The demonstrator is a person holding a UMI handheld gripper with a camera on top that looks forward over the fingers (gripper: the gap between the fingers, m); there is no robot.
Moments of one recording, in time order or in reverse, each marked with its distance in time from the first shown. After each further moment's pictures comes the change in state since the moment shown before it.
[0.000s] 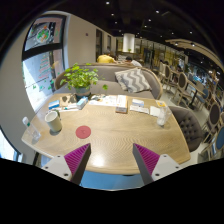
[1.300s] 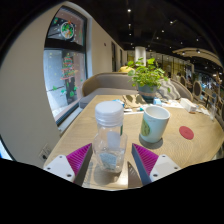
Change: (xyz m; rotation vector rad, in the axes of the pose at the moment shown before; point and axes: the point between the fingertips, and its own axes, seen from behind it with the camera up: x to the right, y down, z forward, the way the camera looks) arm -0.482 0.028 0.168 0.202 -0.084 0.016
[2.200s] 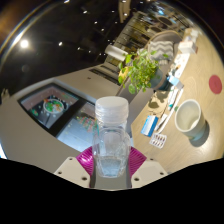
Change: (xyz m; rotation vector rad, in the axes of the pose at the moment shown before) arm -0.038 -0.196 0.000 0.143 -0.459 0.941
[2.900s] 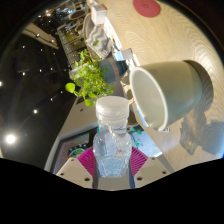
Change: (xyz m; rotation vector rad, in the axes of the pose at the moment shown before) arm 0.057 -0.055 0.030 0.053 -0.145 0.864
